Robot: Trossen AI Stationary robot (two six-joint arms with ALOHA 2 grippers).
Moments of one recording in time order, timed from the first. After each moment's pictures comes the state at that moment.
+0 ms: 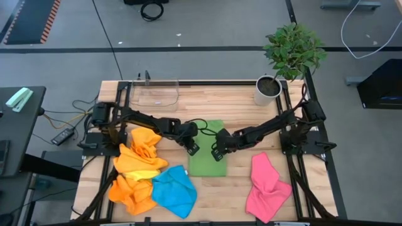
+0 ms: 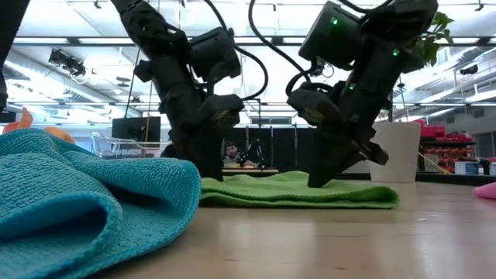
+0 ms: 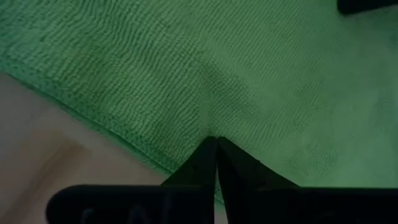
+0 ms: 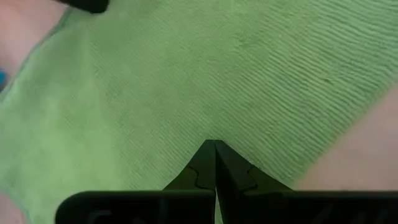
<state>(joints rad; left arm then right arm) 0.04 1.84 0.98 -0.22 0.07 -0.68 0.14 1.75 0.86 -0.16 0.17 1.02</state>
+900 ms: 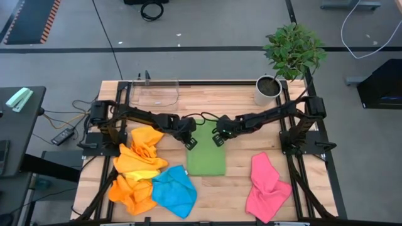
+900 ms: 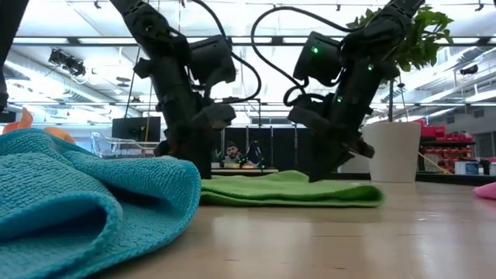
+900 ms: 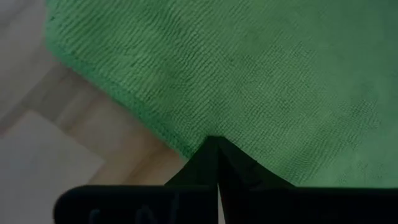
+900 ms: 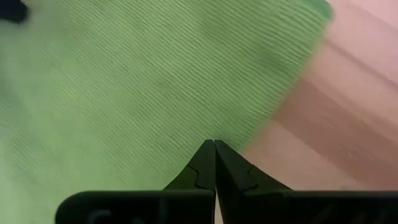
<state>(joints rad) 0.09 1.80 0.98 -0.32 -0.01 -0.65 -0.07 1.71 0.86 -0.25 0.15 0.81</state>
